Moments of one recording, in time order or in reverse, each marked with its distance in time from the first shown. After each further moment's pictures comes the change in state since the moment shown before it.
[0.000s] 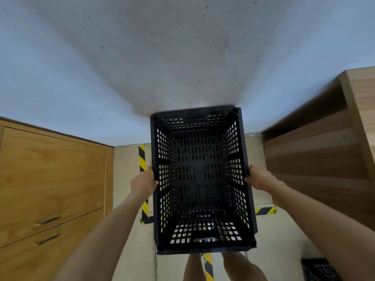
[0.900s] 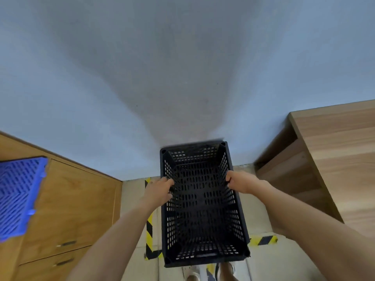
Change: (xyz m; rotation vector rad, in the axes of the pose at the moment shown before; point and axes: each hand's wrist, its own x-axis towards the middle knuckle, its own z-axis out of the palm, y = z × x) left_hand -0.103 0.028 -0.097 0.216 0.101 0.404; right_hand -0.108 -0.030 -0.056 -0.166 0.099 -0.315
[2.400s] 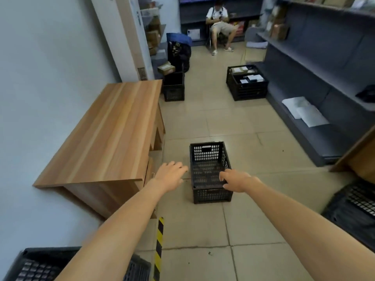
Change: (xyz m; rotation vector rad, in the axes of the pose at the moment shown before) left_hand -0.398 0.483 0.080 0.834 0.395 1.635; right_hand -0.608 0.069 0.440 0.617 0.571 1.012
